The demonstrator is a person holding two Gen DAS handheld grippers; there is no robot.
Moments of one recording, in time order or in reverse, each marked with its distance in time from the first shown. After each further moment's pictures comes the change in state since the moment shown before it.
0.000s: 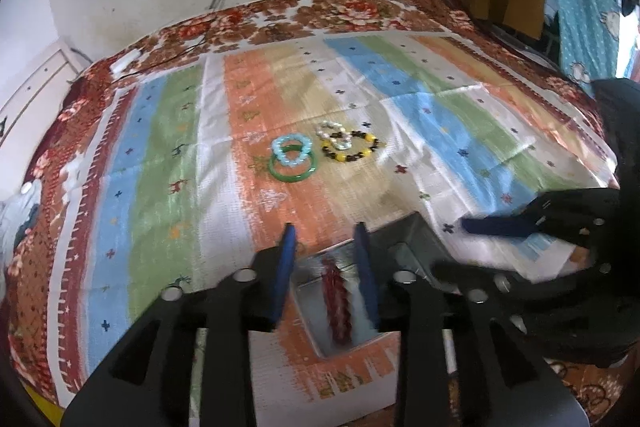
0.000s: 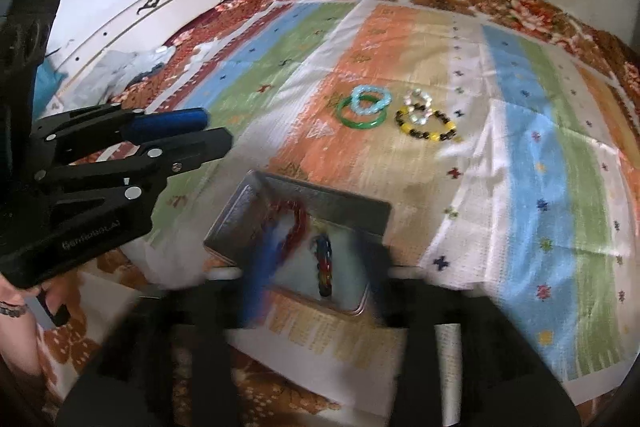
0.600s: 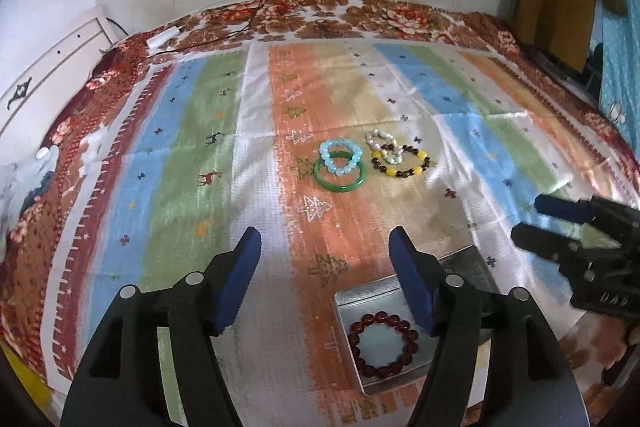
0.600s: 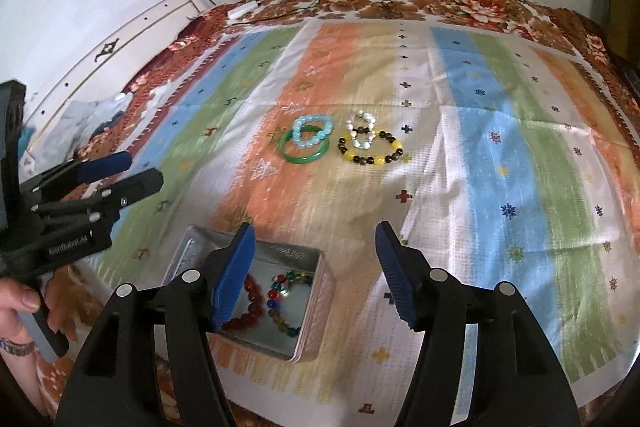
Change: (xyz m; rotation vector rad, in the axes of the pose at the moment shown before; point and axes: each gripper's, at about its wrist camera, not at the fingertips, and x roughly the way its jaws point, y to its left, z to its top) left arm 0.026 0.034 0.012 -0.113 0.001 0.089; right arm 0.010 -0.048 0.022 0.140 -0.056 -0.075
